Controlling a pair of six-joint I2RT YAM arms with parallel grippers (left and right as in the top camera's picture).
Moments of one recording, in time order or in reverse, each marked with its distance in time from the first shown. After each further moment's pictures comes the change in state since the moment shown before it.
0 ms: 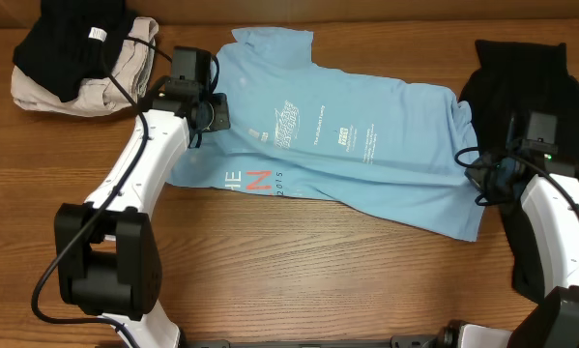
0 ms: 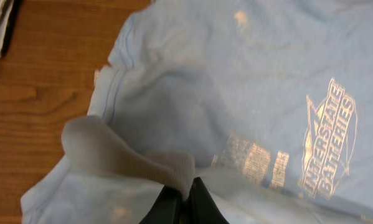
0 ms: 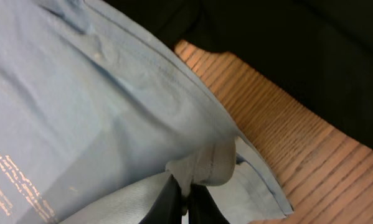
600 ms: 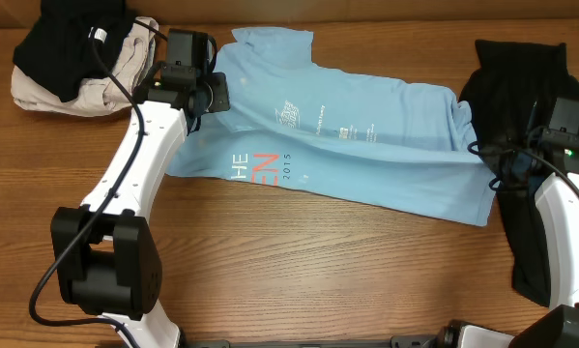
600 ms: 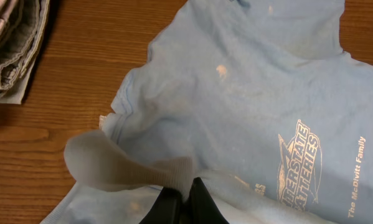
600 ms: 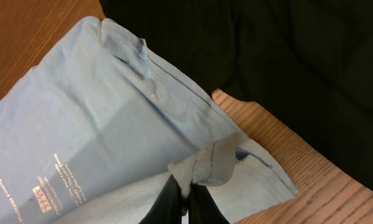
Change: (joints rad) left arm 0.000 0.002 0.095 0.009 -0.003 0.000; right arm -0.023 -0.035 0.099 0.016 -0.031 -0.068
